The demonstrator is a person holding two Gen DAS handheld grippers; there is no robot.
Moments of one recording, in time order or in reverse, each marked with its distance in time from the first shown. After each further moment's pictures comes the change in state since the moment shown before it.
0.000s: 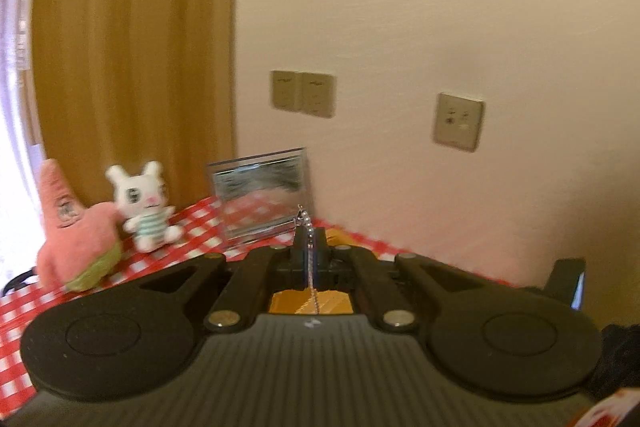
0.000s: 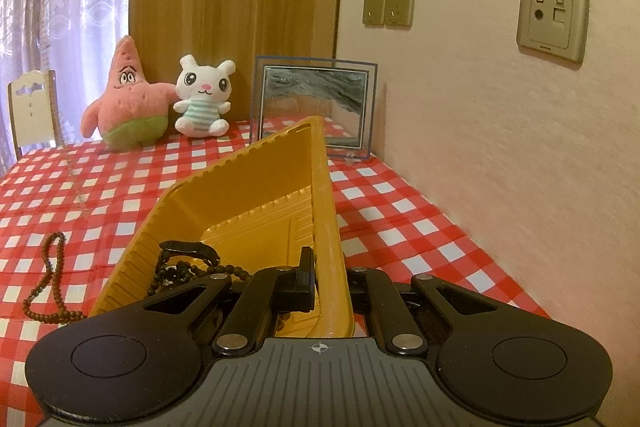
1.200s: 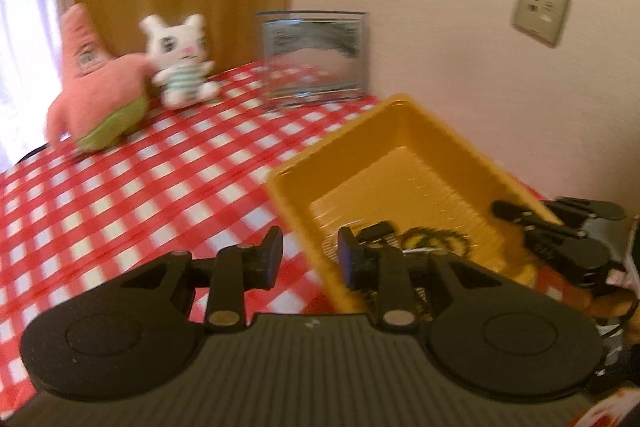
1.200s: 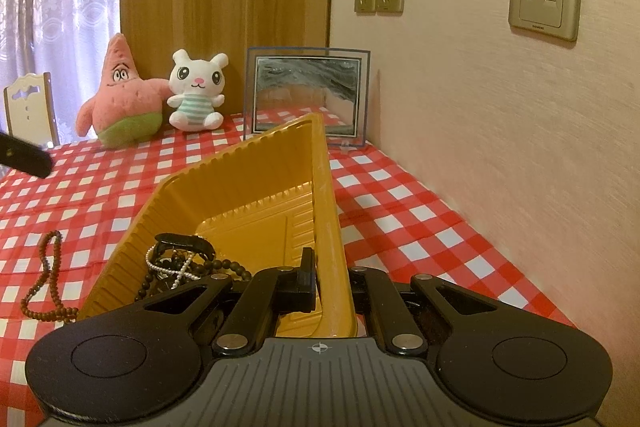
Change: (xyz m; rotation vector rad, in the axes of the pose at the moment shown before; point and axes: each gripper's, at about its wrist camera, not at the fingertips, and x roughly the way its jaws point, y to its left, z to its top) left arm 0.048 0.039 -0.089 -0.154 0.320 0.159; right arm 0.004 -0.007 -0.003 0.034 0.025 0.001
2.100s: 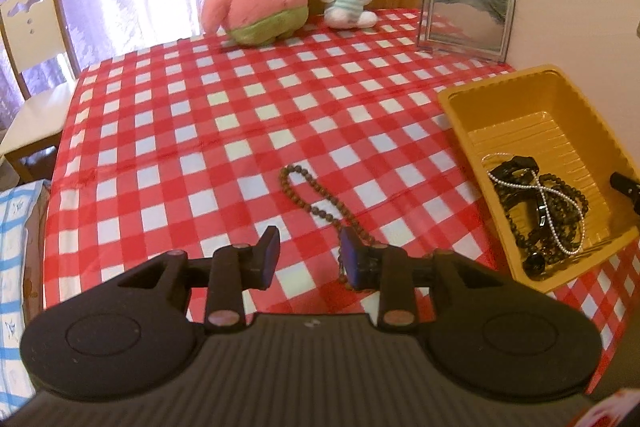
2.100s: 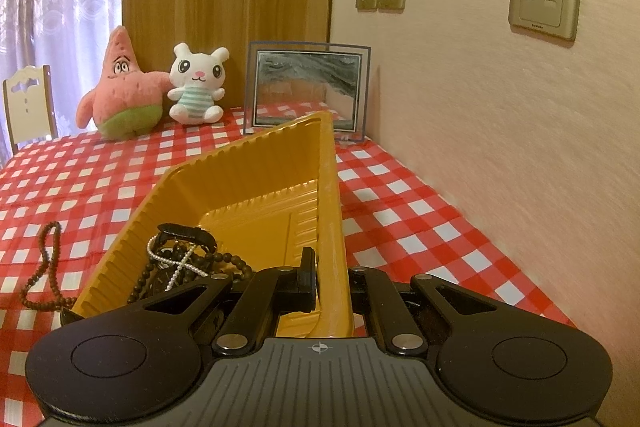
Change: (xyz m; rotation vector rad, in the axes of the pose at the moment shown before) left arm -0.036 0.083 -0.076 -0.235 0.126 0.267; right arm -0.005 0.003 -0.006 -0.011 0.016 -0.011
